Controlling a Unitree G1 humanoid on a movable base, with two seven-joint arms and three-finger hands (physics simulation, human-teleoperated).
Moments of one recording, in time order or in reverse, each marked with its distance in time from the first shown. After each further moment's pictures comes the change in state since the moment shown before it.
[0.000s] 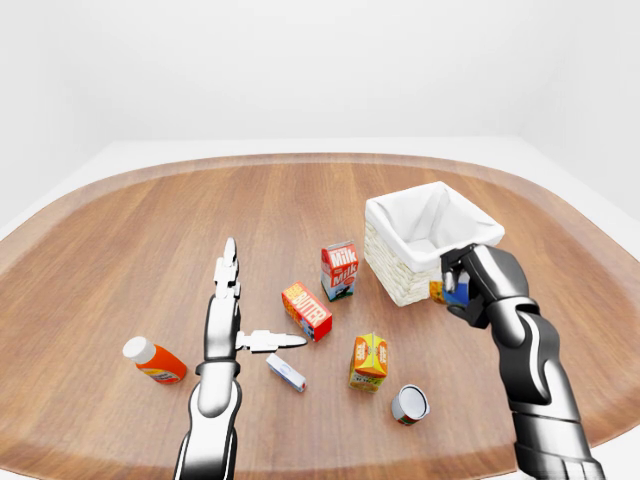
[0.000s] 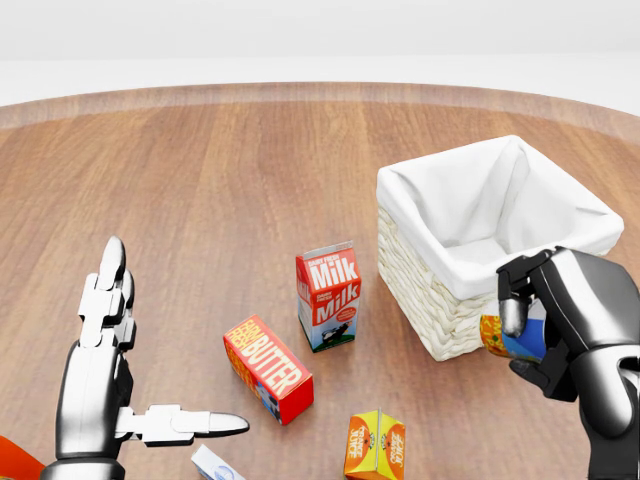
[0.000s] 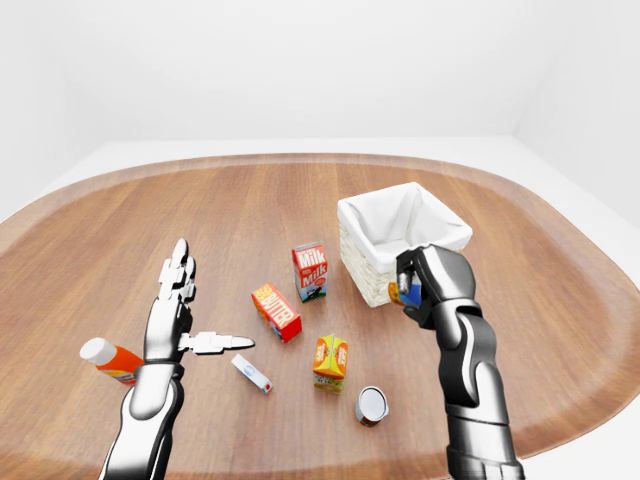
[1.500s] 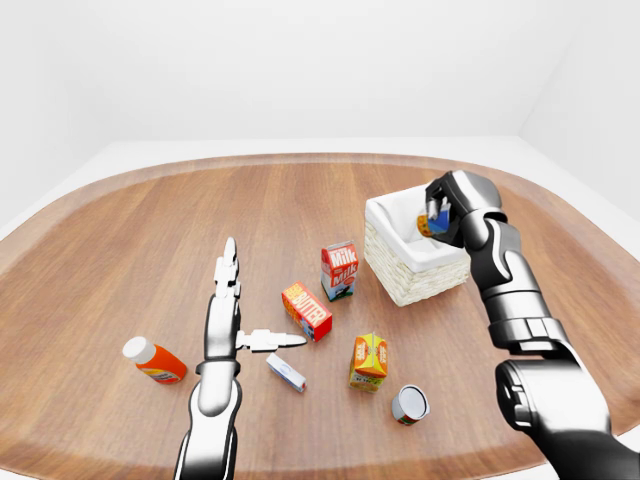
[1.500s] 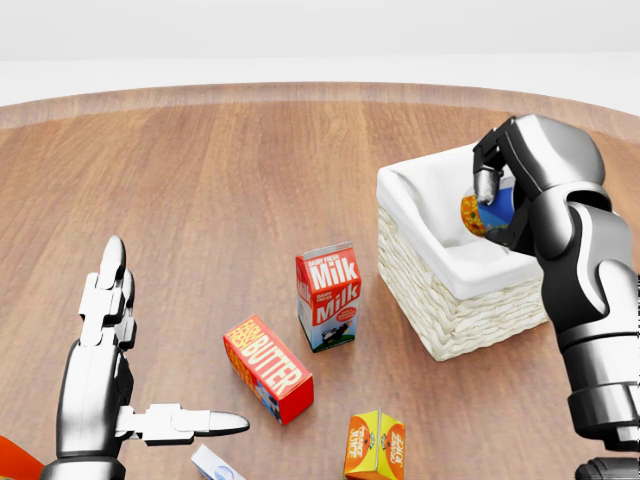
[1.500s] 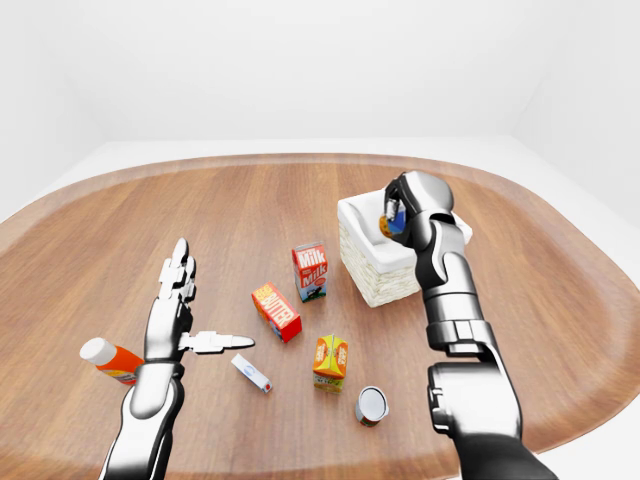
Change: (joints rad) left arm -0.005 0.000 0.001 0.006 -0.001 0.000 0.001; right arm -0.640 -0.110 0.137 0.678 -0.022 0.071 -0.121
